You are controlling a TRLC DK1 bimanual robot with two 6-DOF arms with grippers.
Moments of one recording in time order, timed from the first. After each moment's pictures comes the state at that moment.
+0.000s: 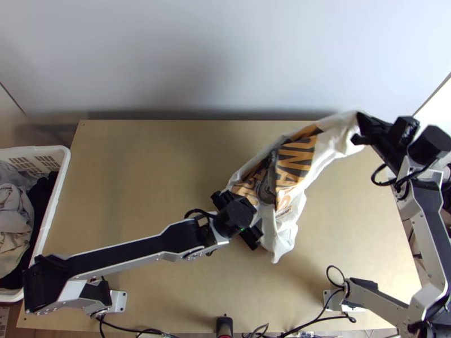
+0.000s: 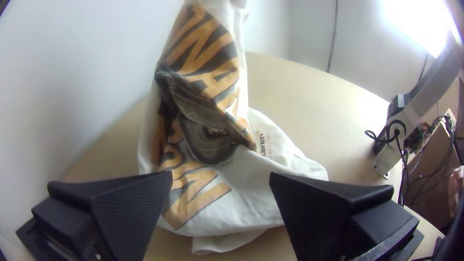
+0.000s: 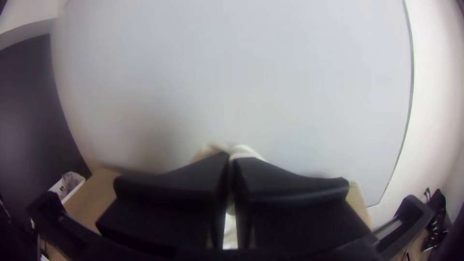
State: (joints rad) left arm -1.15 1.62 1.32 -0.31 -0.33 -0.07; right arm -0.17 1.22 1.06 0.08 -0.45 0.16
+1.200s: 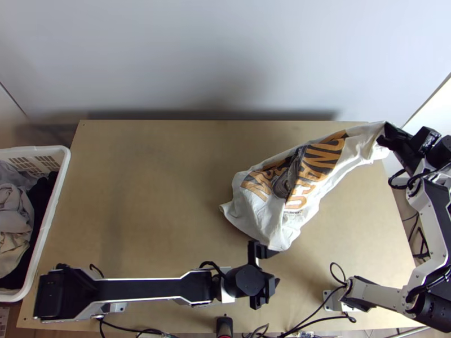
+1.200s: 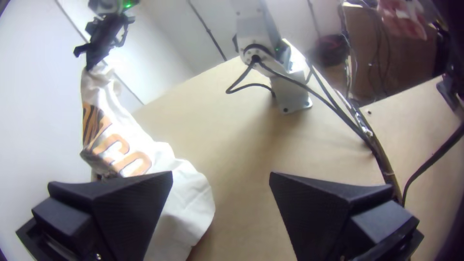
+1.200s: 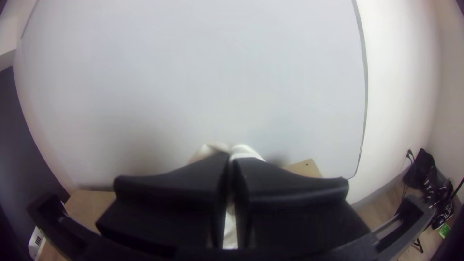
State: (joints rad) left arm -1.44 1.70 1.09 0.14 -0.23 0.45; right arm -0.41 1.36 1.02 0.17 -0.48 0.22
